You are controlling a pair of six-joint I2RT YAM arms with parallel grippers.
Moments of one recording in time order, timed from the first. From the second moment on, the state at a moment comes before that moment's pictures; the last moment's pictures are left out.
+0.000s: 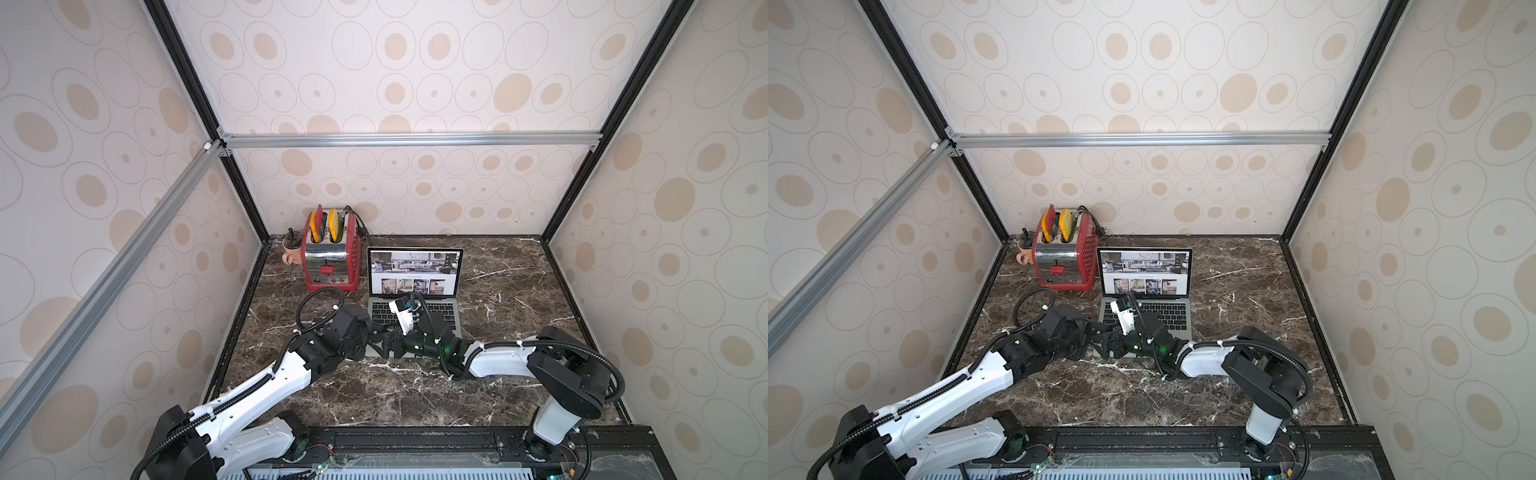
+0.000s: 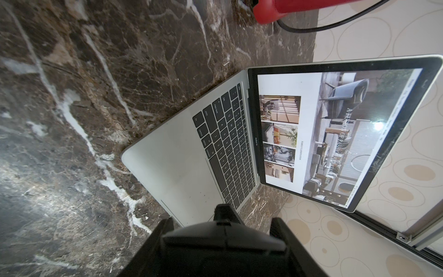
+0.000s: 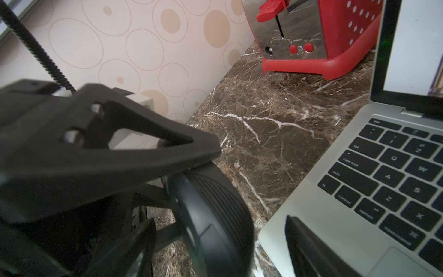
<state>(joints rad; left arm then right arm) -0.72 1.06 0.74 -0.50 -0.24 -1.86 1.04 1.71 0.74 0.69 -0.25 0.58</state>
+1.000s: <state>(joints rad) -0.72 0.99 0.71 -0.48 -0.26 -1.86 1.04 1.74 0.75 0.77 -0.29 0.60</state>
